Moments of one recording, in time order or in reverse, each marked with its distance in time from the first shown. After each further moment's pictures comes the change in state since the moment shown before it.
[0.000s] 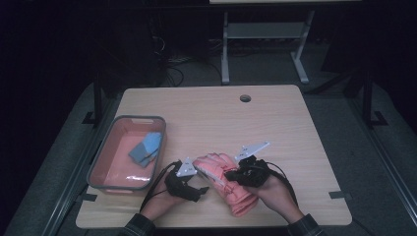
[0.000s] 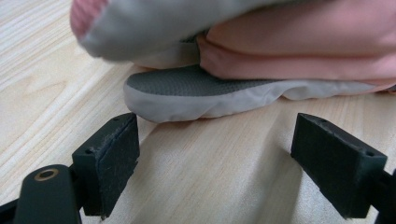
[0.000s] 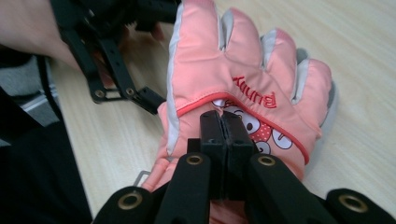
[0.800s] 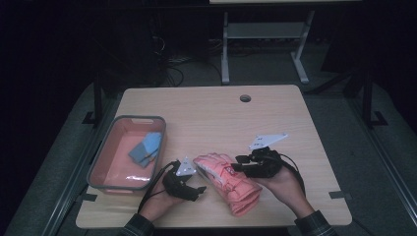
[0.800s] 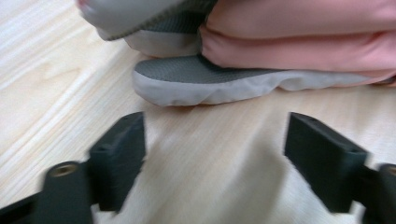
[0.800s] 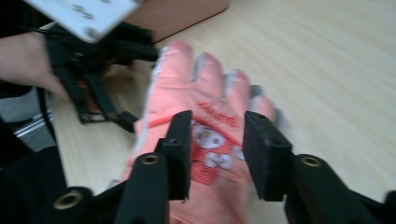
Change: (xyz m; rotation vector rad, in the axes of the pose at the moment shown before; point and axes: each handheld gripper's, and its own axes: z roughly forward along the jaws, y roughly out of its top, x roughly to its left) left arm -0.005 0.007 -0.019 0.040 0.031 -0.026; right arm -0.023 0.004 -0.036 -0.135 -0.037 0.001
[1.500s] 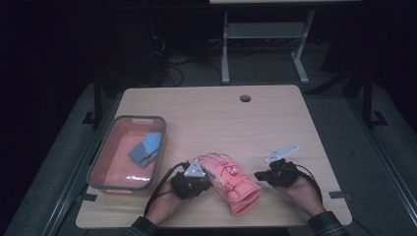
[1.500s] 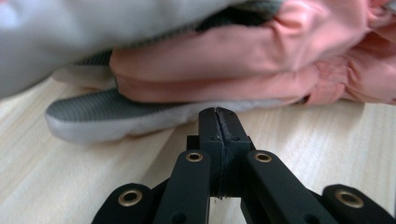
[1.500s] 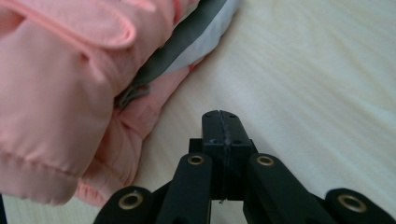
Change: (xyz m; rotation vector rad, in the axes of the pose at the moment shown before) left arm -0.017 0.020 0.010 0.049 -0.133 0.038; right arm -0.044 -0.072 0.004 0.174 -0.025 0.007
